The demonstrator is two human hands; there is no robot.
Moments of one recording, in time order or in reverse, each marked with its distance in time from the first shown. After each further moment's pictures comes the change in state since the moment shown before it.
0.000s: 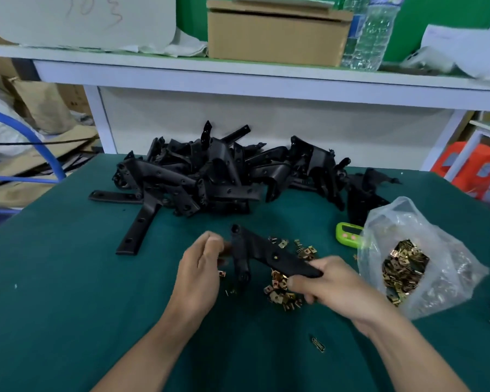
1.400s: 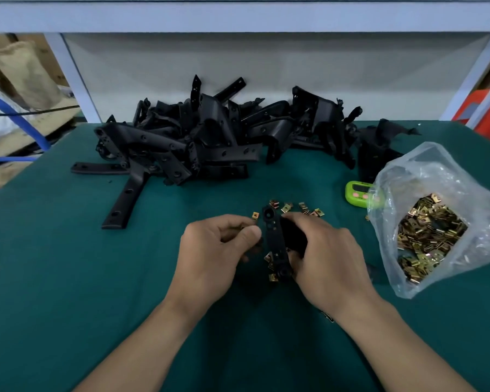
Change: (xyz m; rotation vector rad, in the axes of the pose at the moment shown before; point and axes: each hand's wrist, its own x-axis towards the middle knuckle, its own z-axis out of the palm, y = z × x) left_hand -0.012 0.003 0.020 -0.031 -0.109 -0.062; right_hand 0.004 0.015 0.049 -0.451 0.442 -0.355
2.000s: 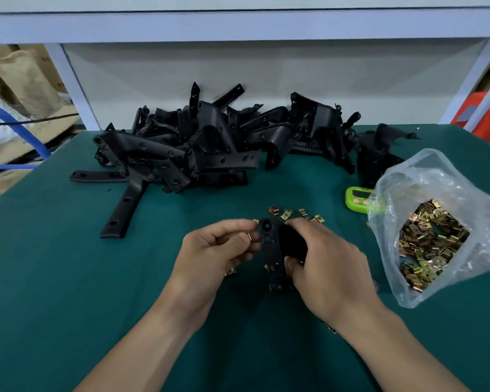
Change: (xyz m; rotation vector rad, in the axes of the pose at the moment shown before) left_hand 0.003 0.002 -0.005 -0.389 -0.097 -0.177; right_hand 0.001 -0.008 -0.003 -0.111 -0.030 0.058
